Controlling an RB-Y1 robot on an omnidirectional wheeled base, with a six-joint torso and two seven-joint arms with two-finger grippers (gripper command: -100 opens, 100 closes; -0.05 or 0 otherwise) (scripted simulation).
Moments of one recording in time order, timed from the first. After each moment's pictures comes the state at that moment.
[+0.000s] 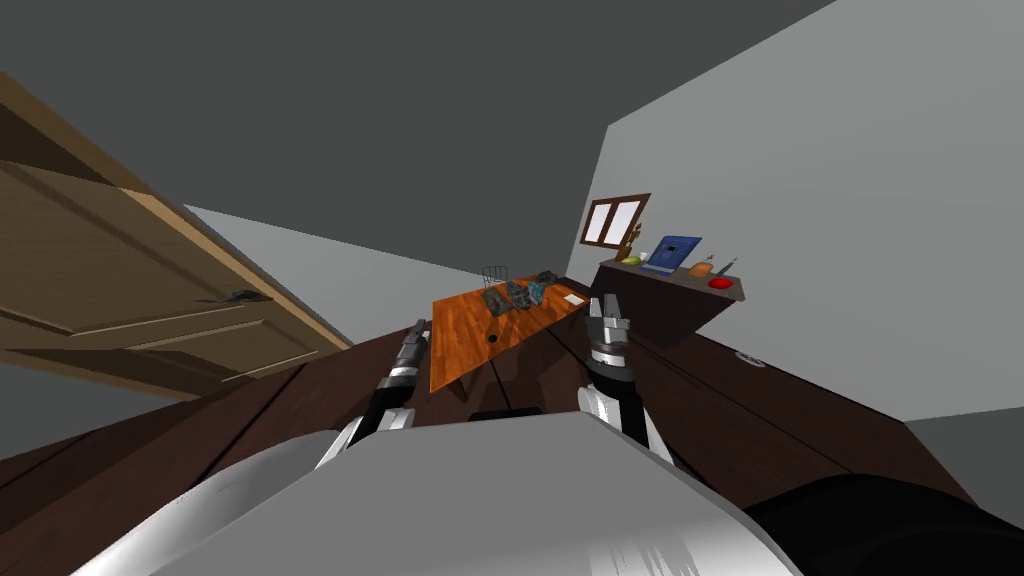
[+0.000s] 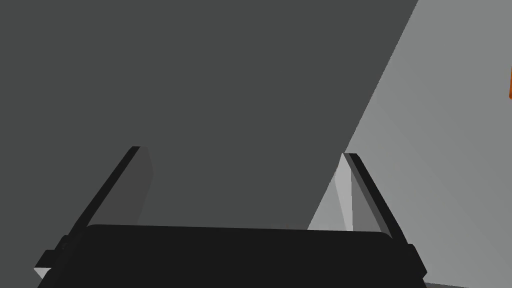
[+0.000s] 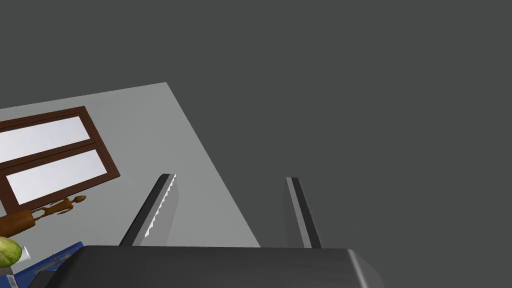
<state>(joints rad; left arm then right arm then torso) 0.46 0.17 0.04 -1.92 -0.03 -0.35 -0.06 0.54 0.00 -0.02 -2.24 -0.06 -0.63 0.05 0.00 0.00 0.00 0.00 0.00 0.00</state>
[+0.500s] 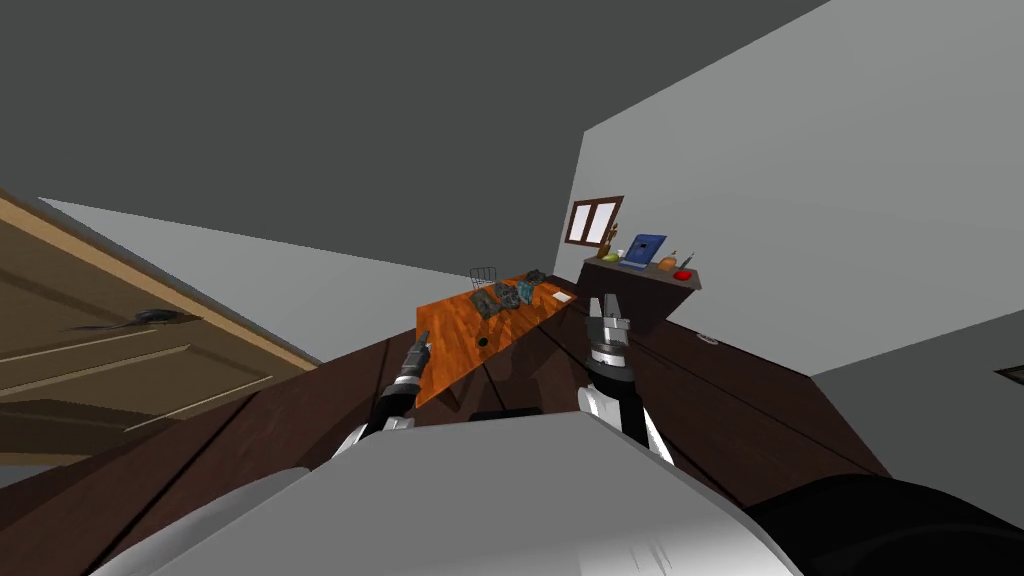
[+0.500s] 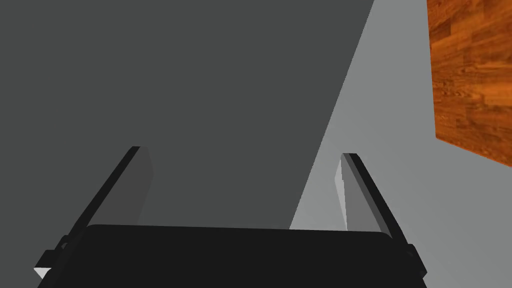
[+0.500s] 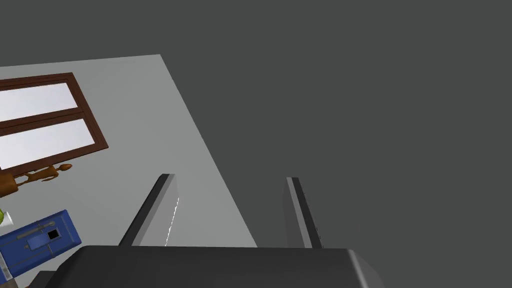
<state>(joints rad) 0.46 0.21 0.02 -1.77 0.00 -0.35 -0.06 0.54 0.00 -0.02 -2.24 -0.06 -0.63 0.05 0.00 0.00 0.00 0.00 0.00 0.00</state>
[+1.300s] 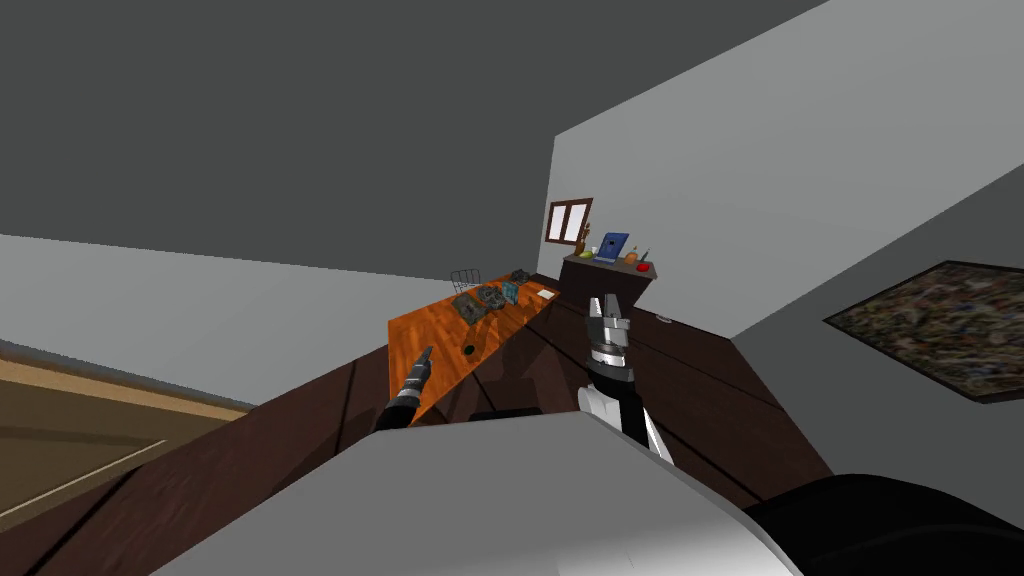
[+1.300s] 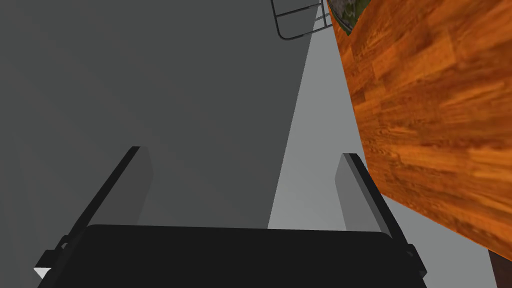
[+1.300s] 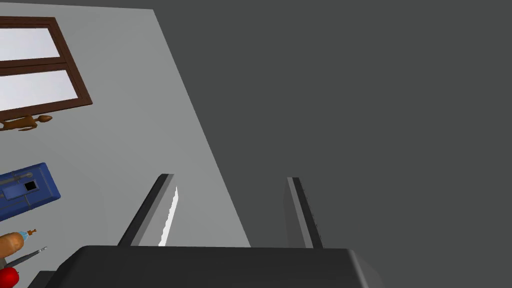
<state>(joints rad) 0.44 0.24 -0.01 -1.56 0.04 -0.34 -0.06 0.54 0.00 -0.02 -2.24 -0.06 -0.63 0.05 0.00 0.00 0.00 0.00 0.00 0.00</state>
